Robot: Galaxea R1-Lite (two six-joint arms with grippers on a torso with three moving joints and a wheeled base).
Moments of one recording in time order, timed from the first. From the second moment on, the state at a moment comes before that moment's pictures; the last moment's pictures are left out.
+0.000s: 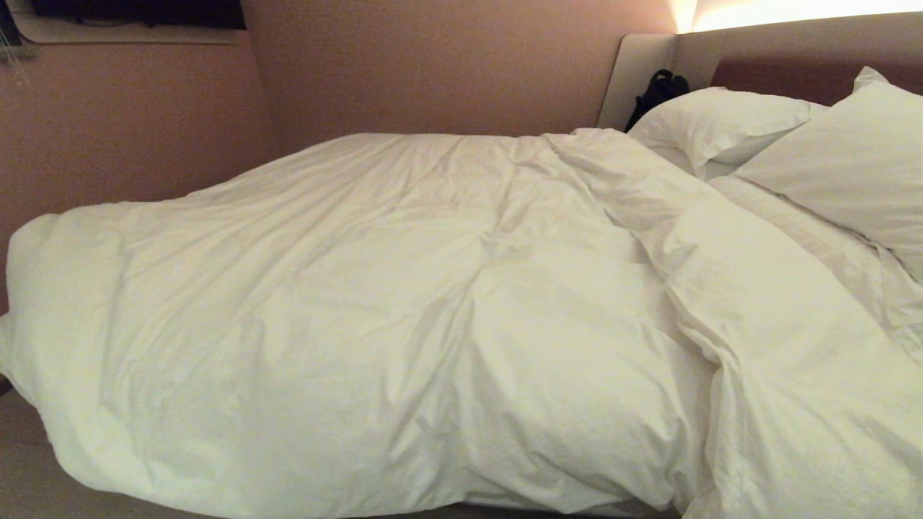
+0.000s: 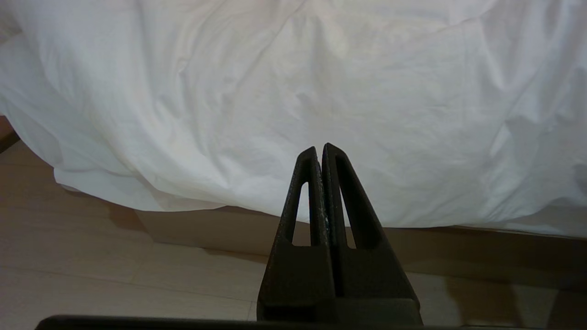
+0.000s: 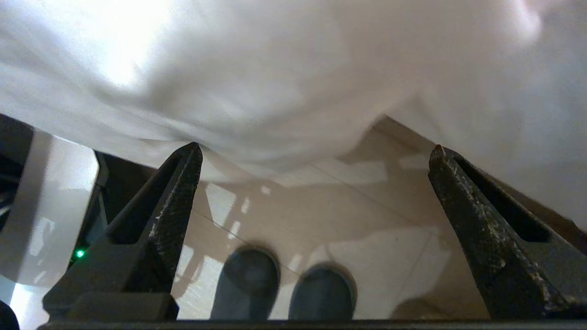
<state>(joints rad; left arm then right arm) 0.02 0.00 0.00 0.00 0.01 0.01 -1.20 2.13 -0.66 0.20 0.90 -1.68</state>
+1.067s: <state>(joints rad) 0.02 0.00 0.00 0.00 0.01 0.01 -1.09 2.19 -0.70 0.20 1.00 -1.66</state>
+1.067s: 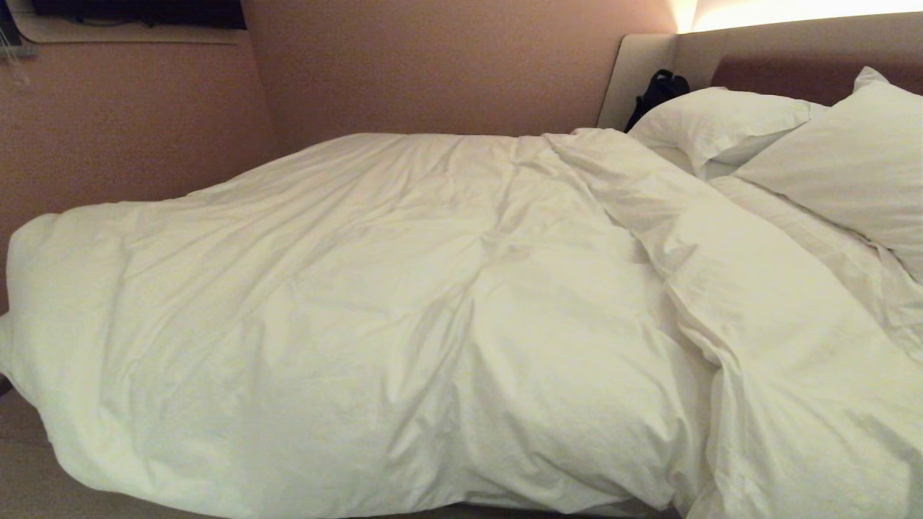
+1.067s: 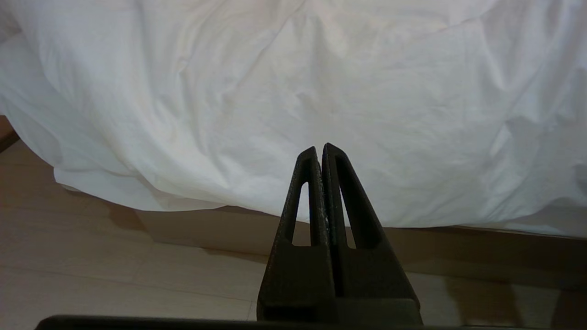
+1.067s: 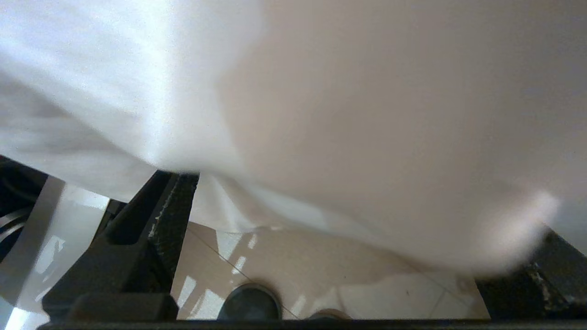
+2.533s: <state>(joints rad) 0.02 0.00 0.00 0.00 0.01 0.01 -1.08 2.21 -0.63 0.12 1.01 -1.66</state>
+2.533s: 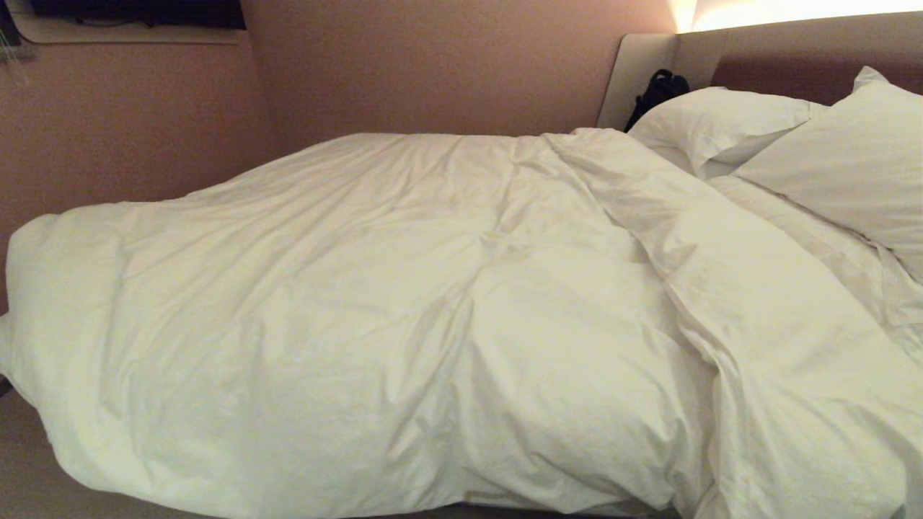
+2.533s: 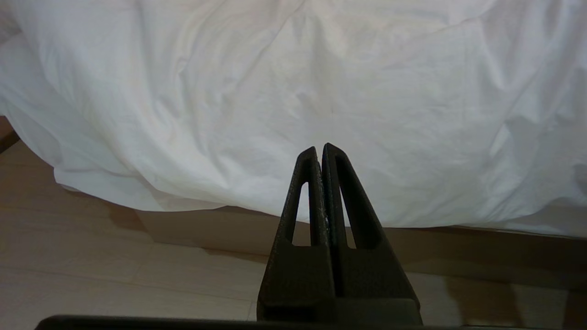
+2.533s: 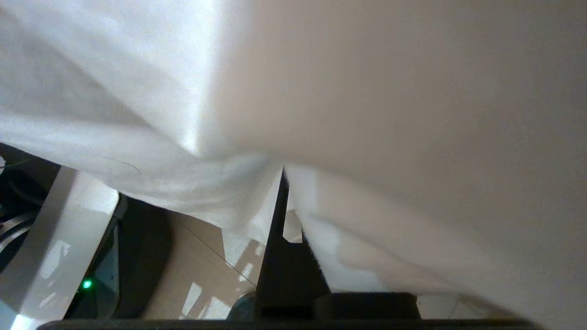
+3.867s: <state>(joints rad) 0.02 0.00 0.00 0.00 0.01 0.01 -1.37 1.64 -1.30 1.06 0.66 -1.68</state>
